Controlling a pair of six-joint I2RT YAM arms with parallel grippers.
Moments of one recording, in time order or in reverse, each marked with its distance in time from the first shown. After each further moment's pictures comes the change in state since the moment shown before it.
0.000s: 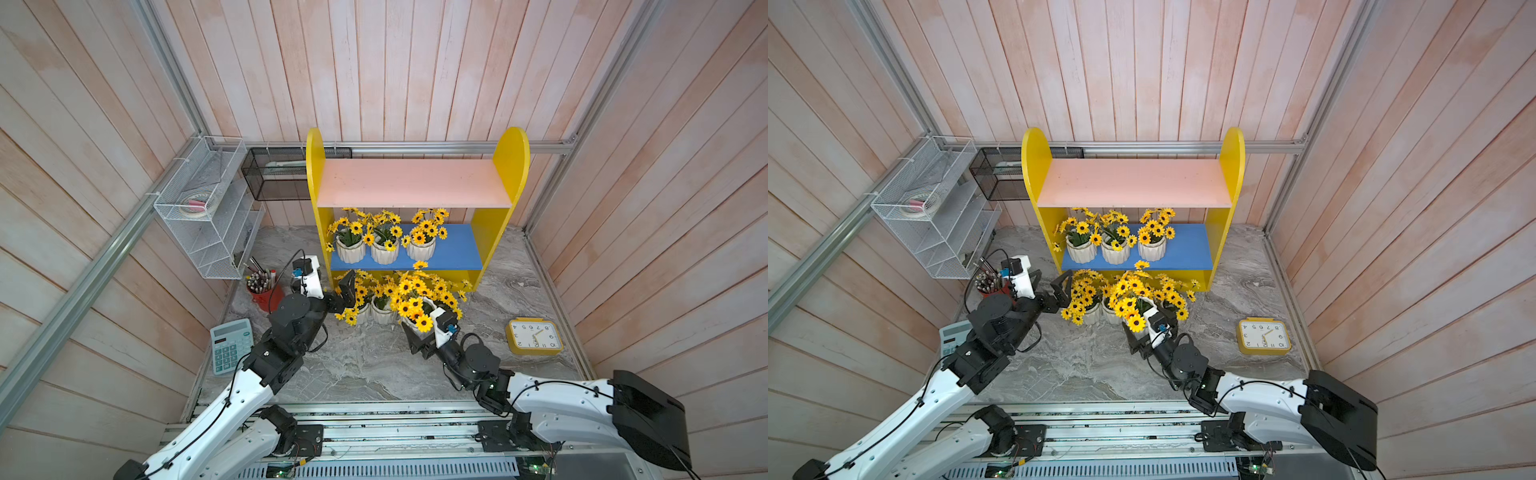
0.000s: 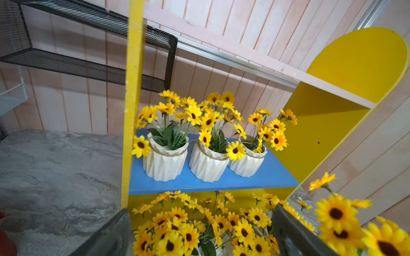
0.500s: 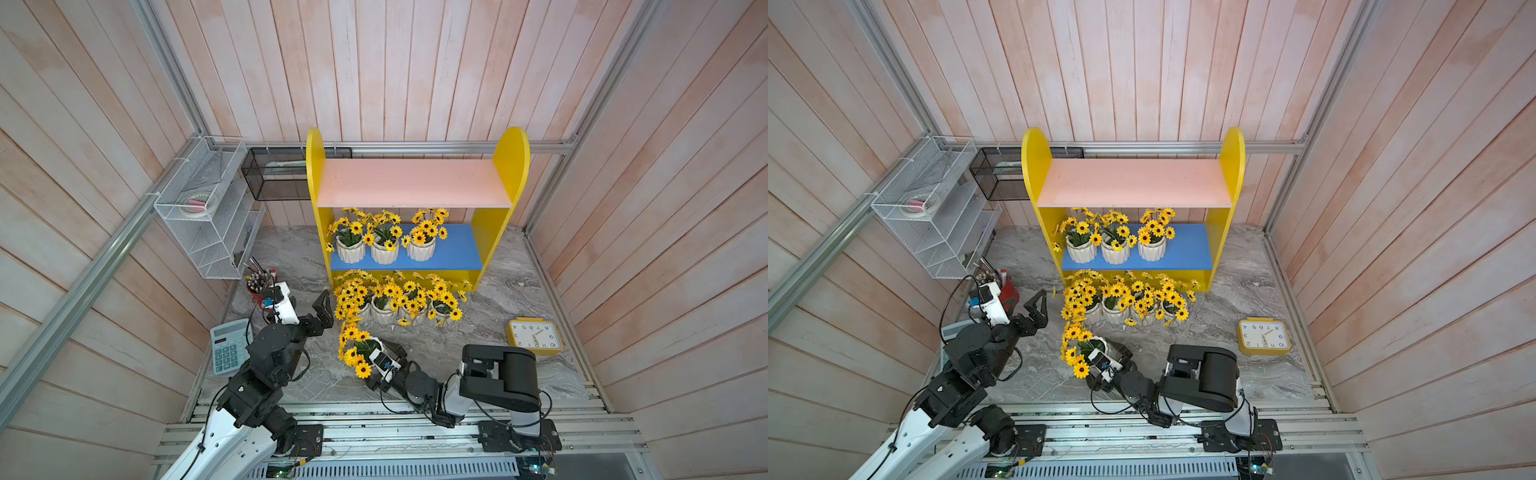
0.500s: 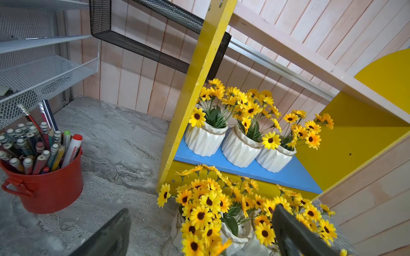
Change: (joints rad) left arm 0.000 -0.270 -0.103 -0.233 -0.144 -0.103; right arm 0.212 0.831 0.203 0.478 0.010 -0.081
